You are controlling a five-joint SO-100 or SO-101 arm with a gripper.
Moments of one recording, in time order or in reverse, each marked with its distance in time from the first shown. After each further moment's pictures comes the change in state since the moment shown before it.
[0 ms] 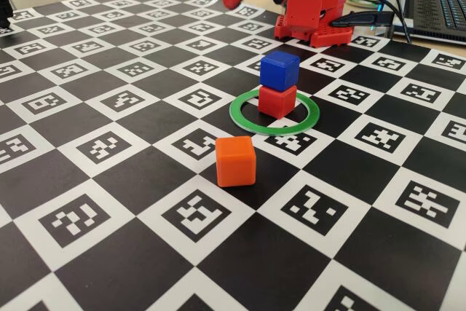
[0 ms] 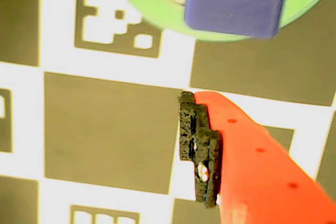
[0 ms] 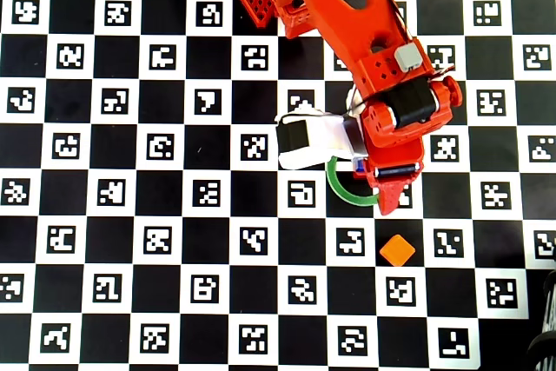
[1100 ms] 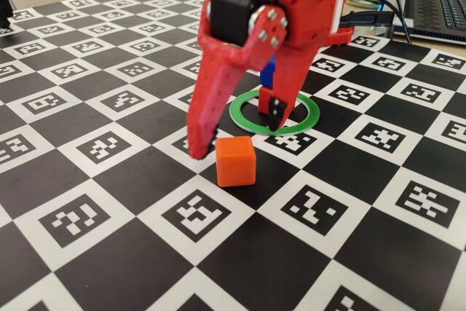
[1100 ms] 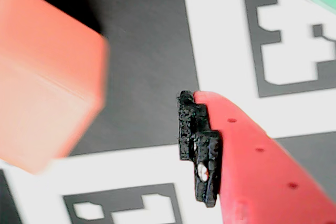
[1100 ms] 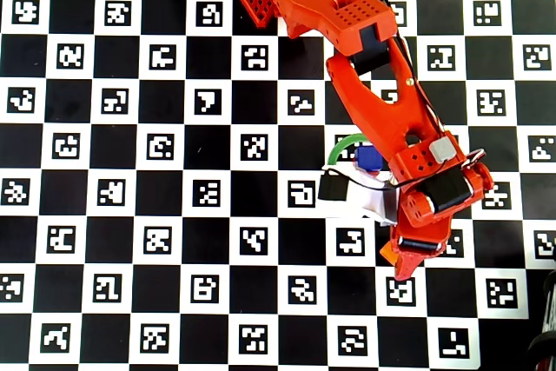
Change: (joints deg) arm -2.5 -44.6 -36.2 -5.6 17.5
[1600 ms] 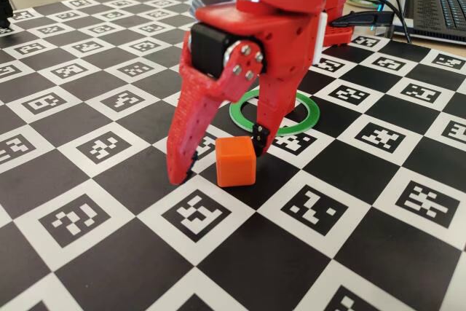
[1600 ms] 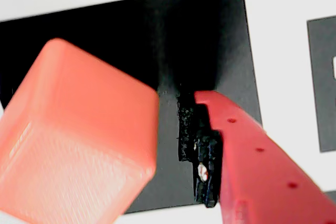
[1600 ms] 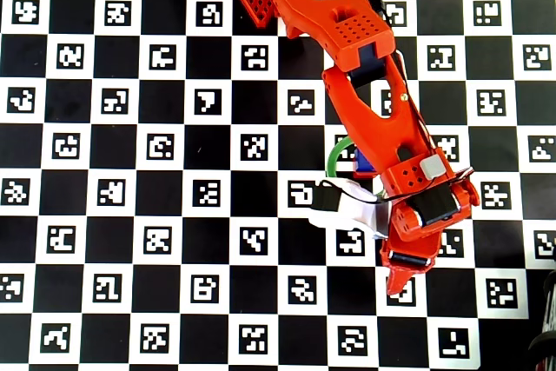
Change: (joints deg) arm 1.3 -4.6 -1.6 -2.6 1.1
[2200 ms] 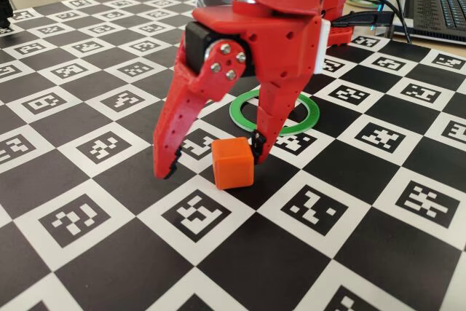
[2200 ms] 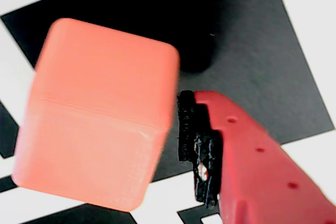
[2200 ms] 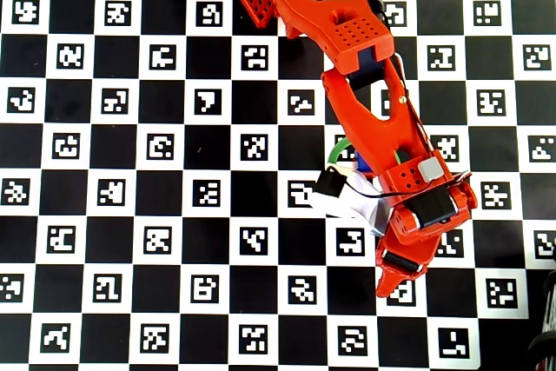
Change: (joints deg) arm -0.5 -0.1 -1.4 -2.3 14.4
